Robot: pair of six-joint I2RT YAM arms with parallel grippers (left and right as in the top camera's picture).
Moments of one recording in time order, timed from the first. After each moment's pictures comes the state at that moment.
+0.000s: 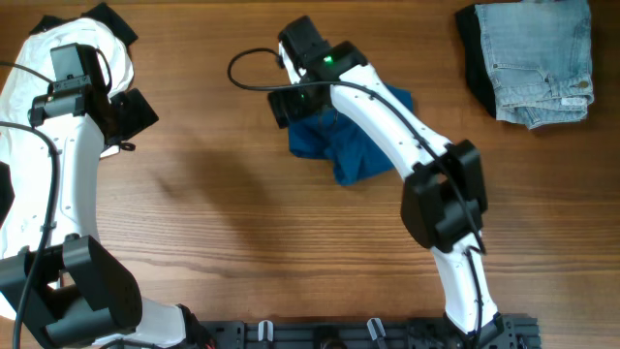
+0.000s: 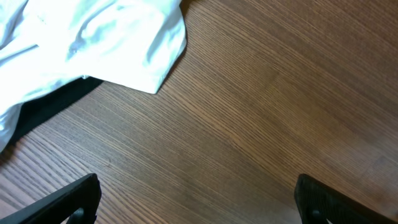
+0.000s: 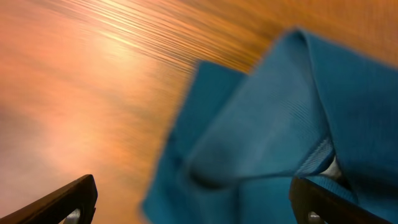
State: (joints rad) left arm 0.25 1.67 1.38 -0.90 -0.12 -0.36; right arm 0.57 2.30 2.04 -0.99 -0.02 0.16
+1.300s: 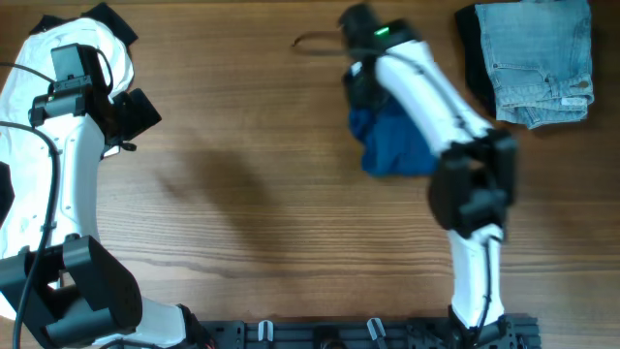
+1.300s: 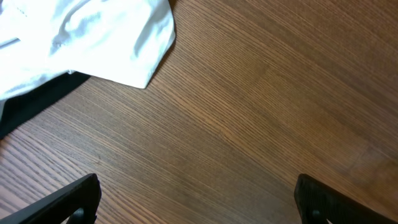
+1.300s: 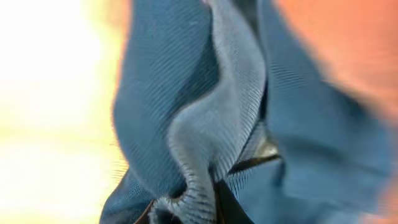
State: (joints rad) left arm 0.25 1.67 1.38 -0.90 -0.08 -0.36; right arm 0.33 2.22 2.07 -1.19 0.13 0.14
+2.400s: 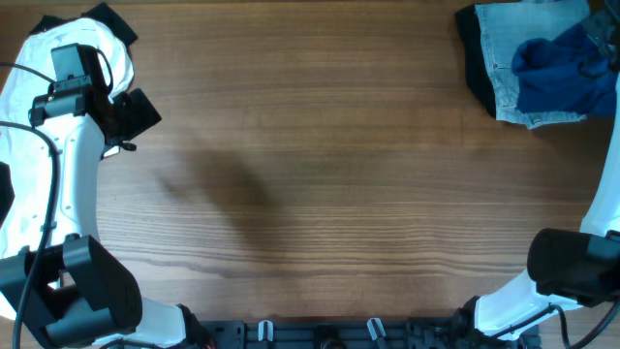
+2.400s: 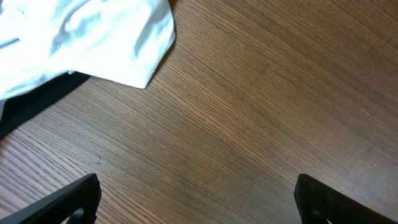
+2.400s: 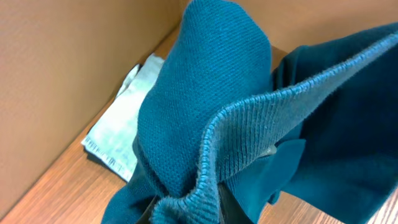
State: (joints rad) left arm 0.25 1.67 1.38 -0.90 -0.08 -0.36; right arm -0.29 1.82 2.11 -1.10 0.37 0.53
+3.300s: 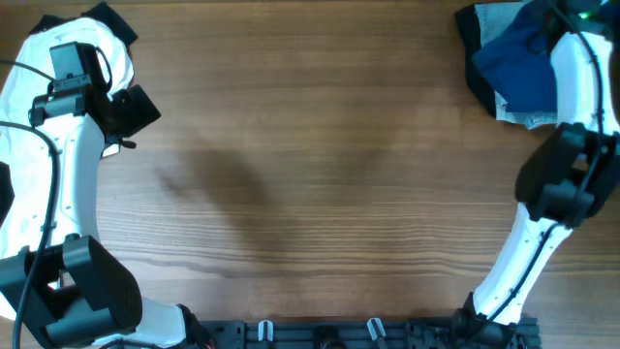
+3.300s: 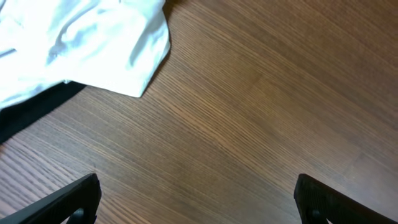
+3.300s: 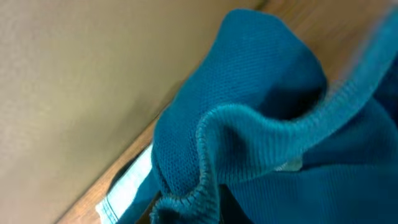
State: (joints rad) left arm 0.25 1.67 1.38 -0.87 -0.07 -0.36; right arm -0.27 2.32 2.11 -0.46 0.20 0.53
